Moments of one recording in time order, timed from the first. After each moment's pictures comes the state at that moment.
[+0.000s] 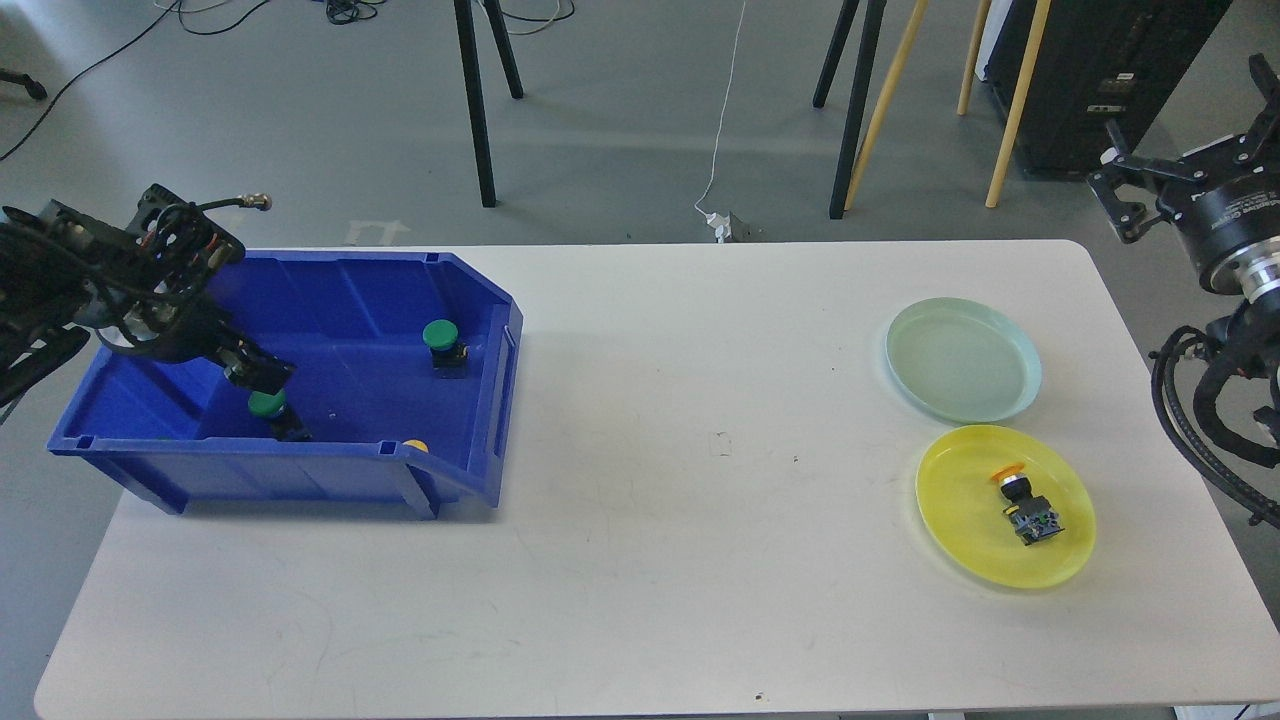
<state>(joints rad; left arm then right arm) -1.12 0.66 0.02 -0.71 2.03 -0.49 -0.49 0.46 -0.72 1.05 1.37 0.36 0.00 0.31</state>
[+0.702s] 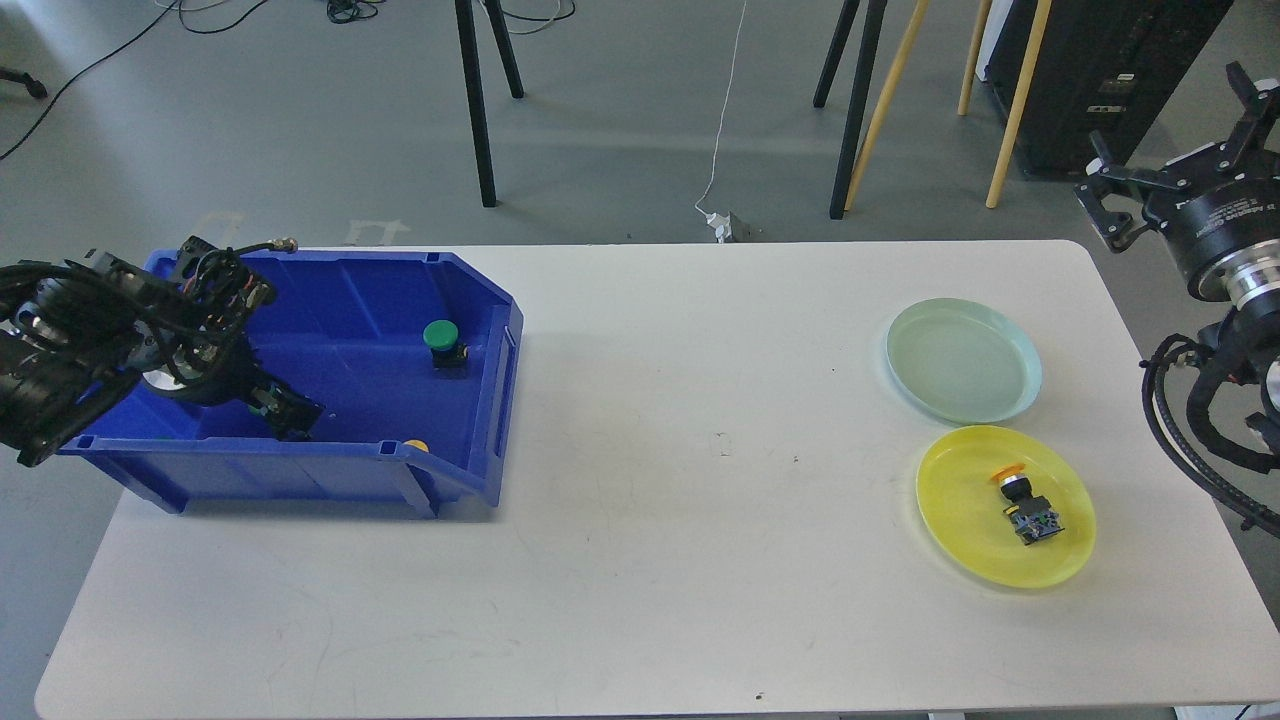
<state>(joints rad) -1.04 0.54 0.03 -0.57 1.98 -0.49 -0.49 0.44 -0.73 1.02 1.36 0.37 0.03 0.30</state>
